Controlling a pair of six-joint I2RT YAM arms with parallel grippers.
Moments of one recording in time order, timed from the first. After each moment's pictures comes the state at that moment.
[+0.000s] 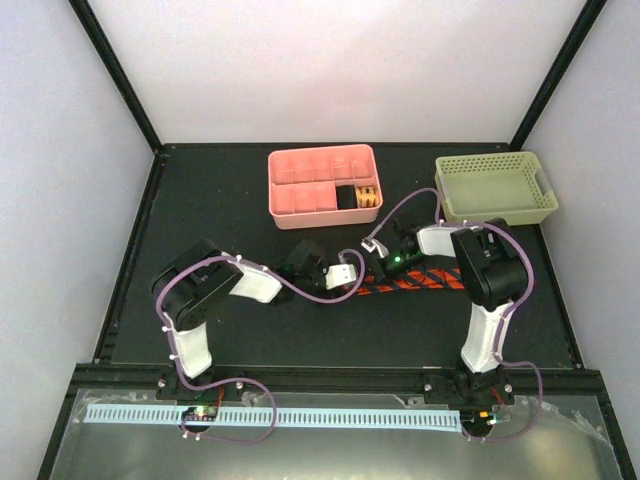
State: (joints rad) left arm -0.77 1.84 0.71 0.42 0.42 0.43; right arm 0.35 1.92 0.97 -0.50 -0.94 -0.03
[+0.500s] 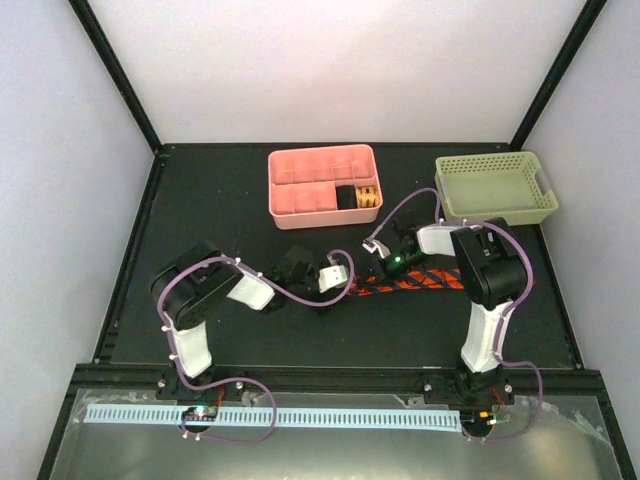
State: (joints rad) left arm -0.75 1.83 0.60 0.58 0.46 0.30; right arm 0.35 1.93 0.98 -0.54 -0.89 -0.03
